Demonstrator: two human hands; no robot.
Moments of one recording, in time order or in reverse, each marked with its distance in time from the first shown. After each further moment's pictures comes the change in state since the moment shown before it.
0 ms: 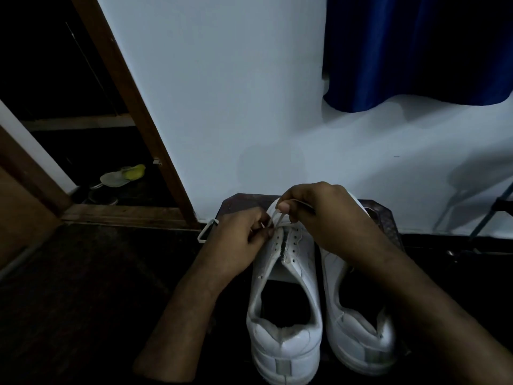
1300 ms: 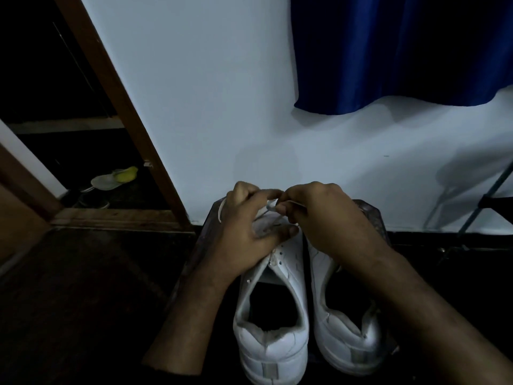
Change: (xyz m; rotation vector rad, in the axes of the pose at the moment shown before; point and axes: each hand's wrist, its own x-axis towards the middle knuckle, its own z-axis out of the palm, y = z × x) left_hand 0.012 0.024 0.014 -0.143 0.144 0.171; right_hand -0.001 0.006 -0.005 -0.166 0.046 0.013
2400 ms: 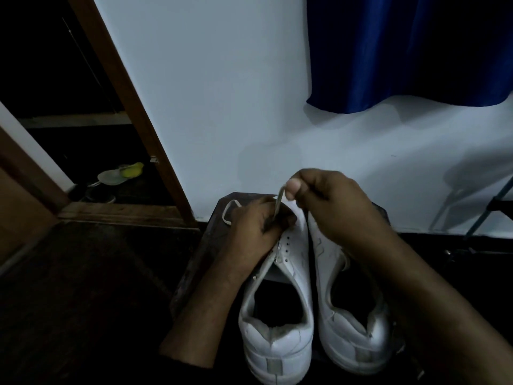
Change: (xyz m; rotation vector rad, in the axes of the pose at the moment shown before) left_hand 0.004 -0.014 0.017 -0.098 -0.029 -0.047; right_hand -0.005 -0.006 -0.014 0.360 0.047 0.040
